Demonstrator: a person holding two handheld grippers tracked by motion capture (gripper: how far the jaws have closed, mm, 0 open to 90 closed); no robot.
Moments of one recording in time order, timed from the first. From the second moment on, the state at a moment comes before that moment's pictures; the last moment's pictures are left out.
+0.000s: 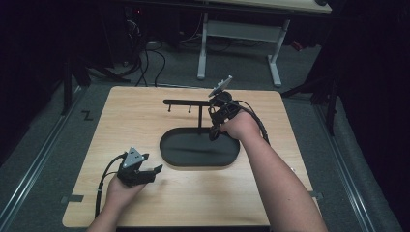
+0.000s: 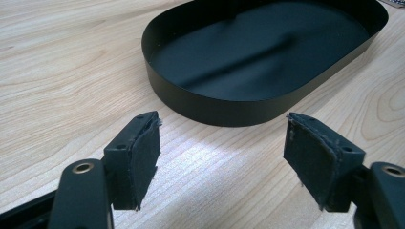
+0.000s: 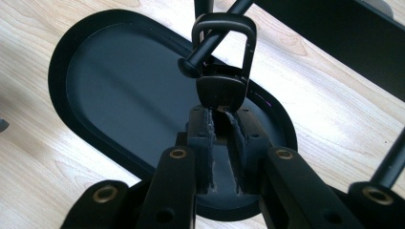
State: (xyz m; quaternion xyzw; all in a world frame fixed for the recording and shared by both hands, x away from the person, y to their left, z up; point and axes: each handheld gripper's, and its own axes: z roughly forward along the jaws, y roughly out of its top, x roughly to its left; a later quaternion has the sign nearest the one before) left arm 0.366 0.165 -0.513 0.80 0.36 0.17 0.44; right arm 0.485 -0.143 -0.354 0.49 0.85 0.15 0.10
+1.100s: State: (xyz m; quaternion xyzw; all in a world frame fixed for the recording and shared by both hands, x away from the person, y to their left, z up) left arm 0.366 0.159 -0.516 0.81 0.36 0.17 0.44; right arm 0.441 -0.164 -0.366 0.49 0.85 0.17 0.09
